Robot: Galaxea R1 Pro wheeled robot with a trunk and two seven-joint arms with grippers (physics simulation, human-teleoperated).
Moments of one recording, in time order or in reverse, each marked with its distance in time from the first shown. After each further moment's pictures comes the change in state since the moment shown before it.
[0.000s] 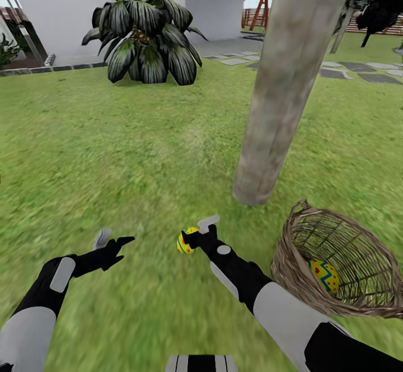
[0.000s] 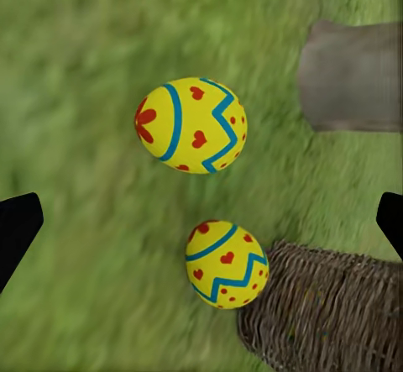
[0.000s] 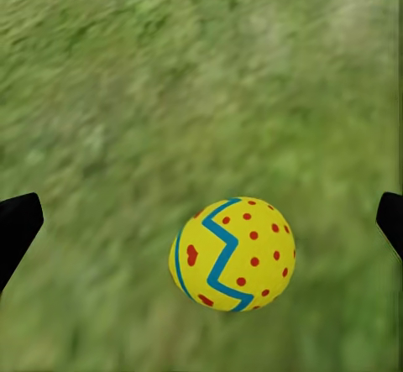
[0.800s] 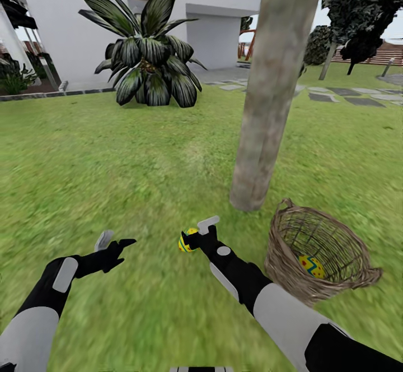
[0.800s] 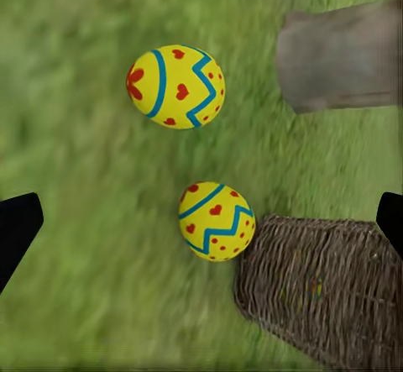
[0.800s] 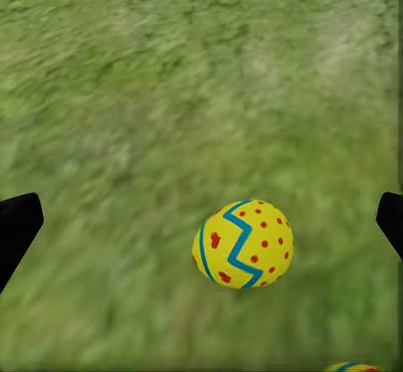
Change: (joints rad) left arm 0.000 -0.014 -0.001 0.002 0.002 0.002 0.058; right arm 0.006 0.000 0.002 -0.002 0.006 -0.003 -0.001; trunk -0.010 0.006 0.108
